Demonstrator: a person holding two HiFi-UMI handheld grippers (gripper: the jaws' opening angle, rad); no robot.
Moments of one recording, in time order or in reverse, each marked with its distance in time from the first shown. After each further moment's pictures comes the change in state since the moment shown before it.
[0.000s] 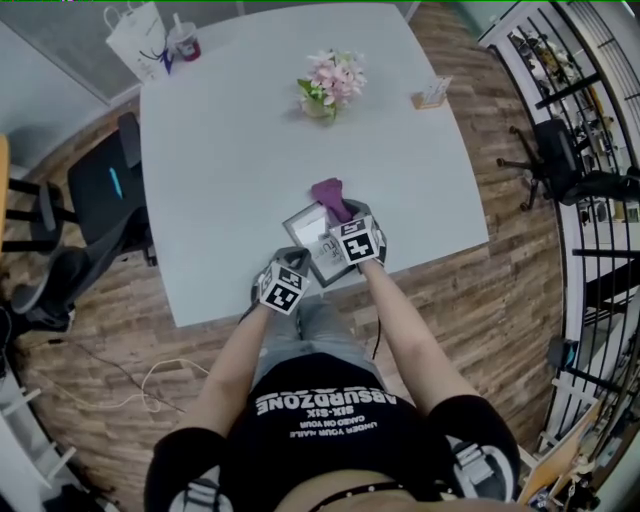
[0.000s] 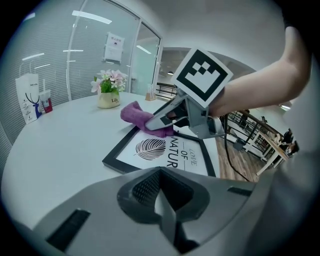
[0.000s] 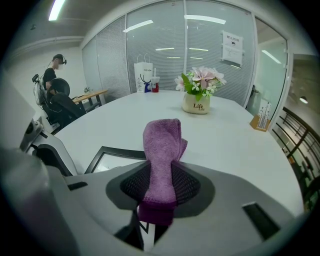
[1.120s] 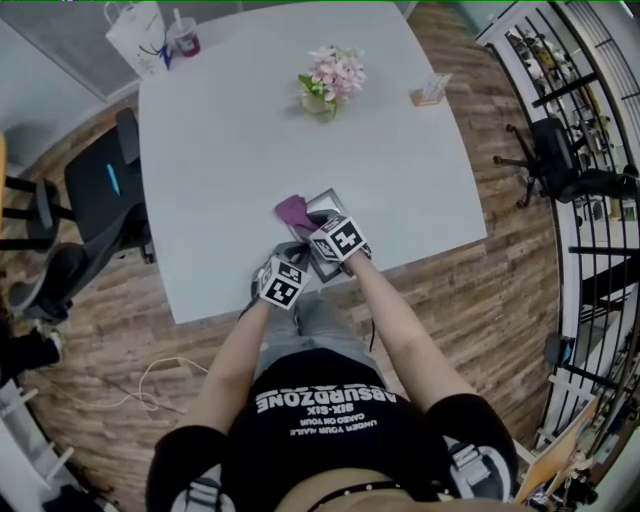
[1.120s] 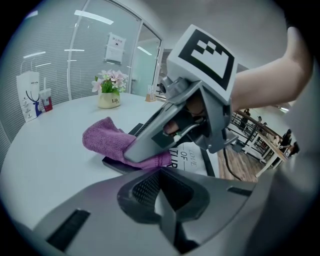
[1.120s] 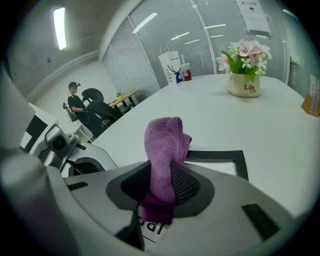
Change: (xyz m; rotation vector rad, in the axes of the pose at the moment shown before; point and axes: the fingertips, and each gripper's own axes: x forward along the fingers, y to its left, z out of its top) left arm 0.000 0.001 -0.001 -0.003 -0.023 -0.010; right arm 0.009 0.106 0.001 -0.006 0.089 0.440
